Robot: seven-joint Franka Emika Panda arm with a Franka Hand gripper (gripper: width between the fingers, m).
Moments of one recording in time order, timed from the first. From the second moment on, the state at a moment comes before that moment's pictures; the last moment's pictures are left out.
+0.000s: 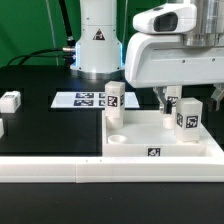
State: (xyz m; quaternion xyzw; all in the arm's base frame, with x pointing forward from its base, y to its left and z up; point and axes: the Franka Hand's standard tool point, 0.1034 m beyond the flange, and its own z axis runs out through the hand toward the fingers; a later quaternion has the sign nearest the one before) arm 0.598 0.118 0.079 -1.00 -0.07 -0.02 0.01
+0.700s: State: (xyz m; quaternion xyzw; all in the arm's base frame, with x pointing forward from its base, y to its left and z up) arm 0.597 0.118 0.078 -1.00 0.03 -0.02 0.01
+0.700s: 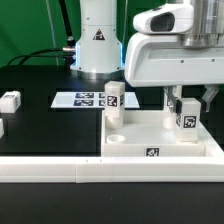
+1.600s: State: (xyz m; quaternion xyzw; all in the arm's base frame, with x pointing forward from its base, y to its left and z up) arm 0.595 0.117 0.077 -0.89 0.46 -0.02 0.02
